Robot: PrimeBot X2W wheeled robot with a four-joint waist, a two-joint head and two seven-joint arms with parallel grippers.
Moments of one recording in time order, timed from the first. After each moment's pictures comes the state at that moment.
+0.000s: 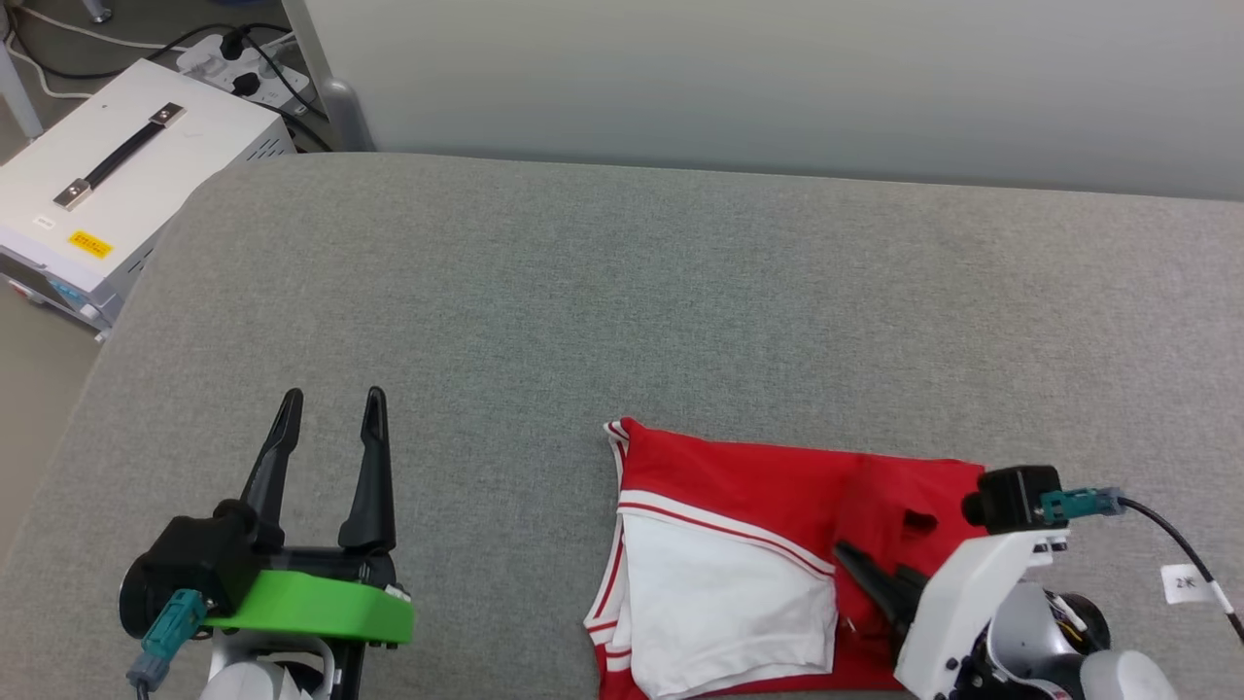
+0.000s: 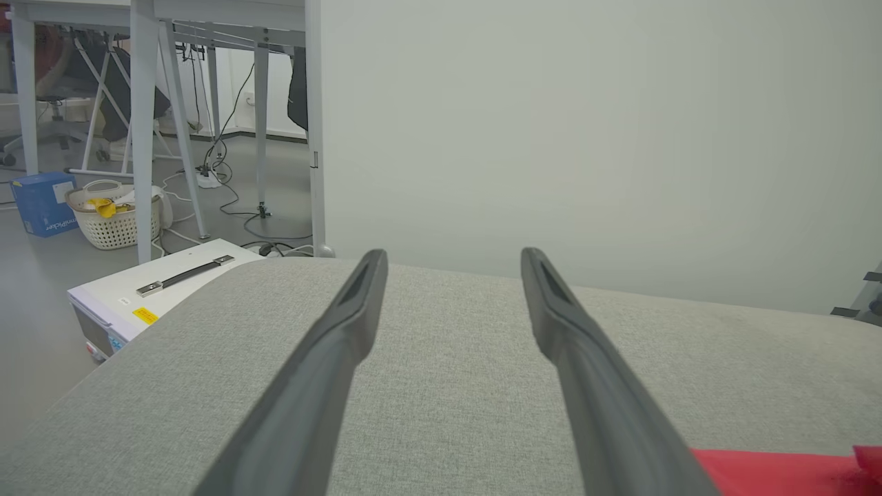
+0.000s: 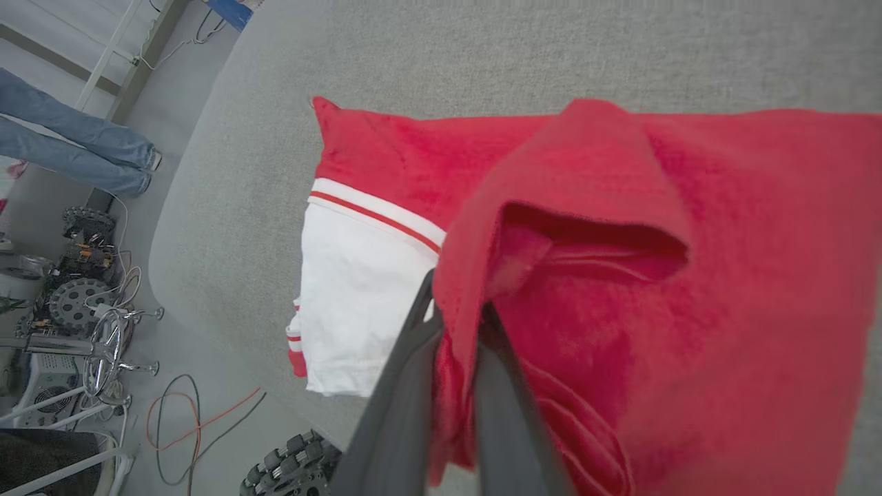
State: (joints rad) left arm 0.00 0.13 -0.01 -0.04 -0.27 -0.13 -0.26; right arm 0.03 -0.07 0.11 -0.08 0.59 0.13 0.63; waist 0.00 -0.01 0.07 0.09
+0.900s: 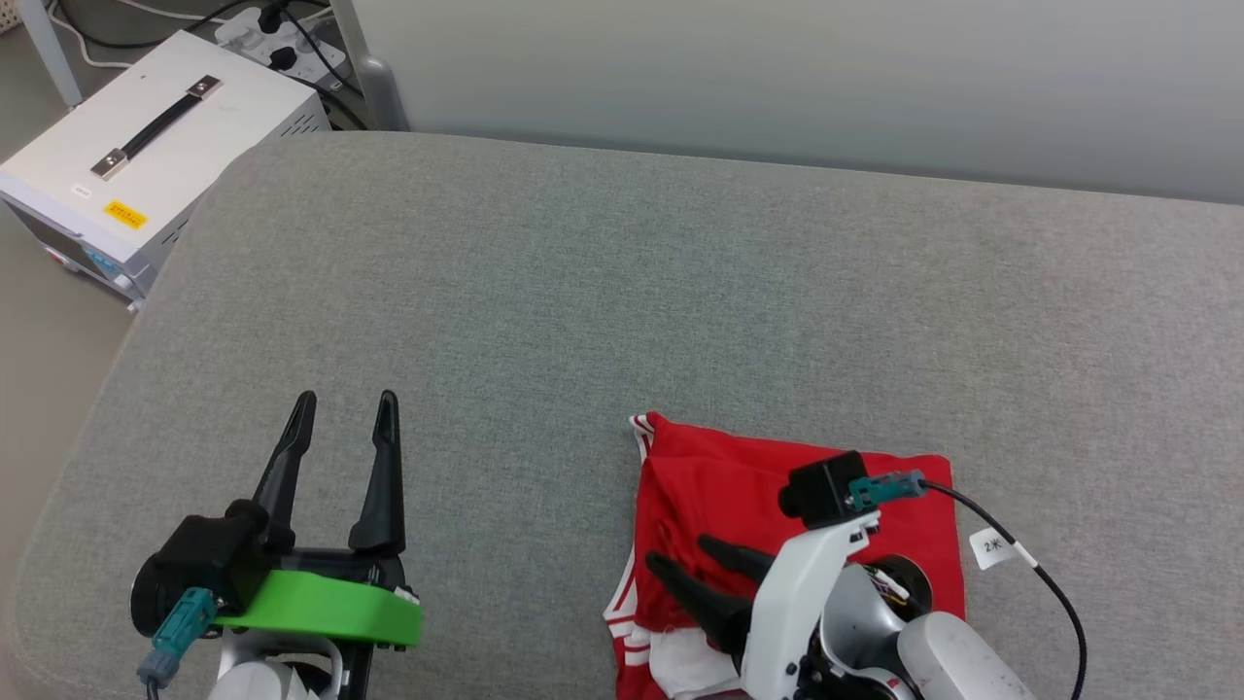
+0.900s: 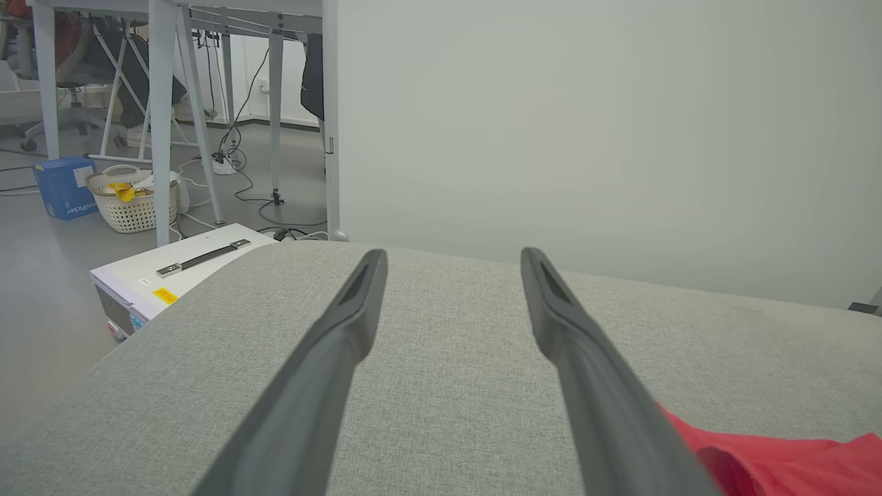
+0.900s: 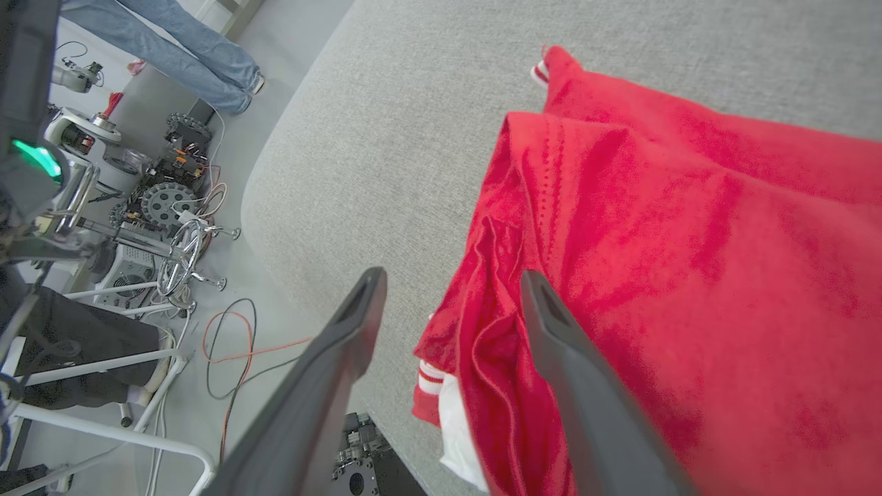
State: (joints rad) left arm -0.01 0.13 -0.03 -0.03 -0.28 -0.13 -0.26; right arm -0.17 -0.05 0.46 0.17 0.66 0.13 0.43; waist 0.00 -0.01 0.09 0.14
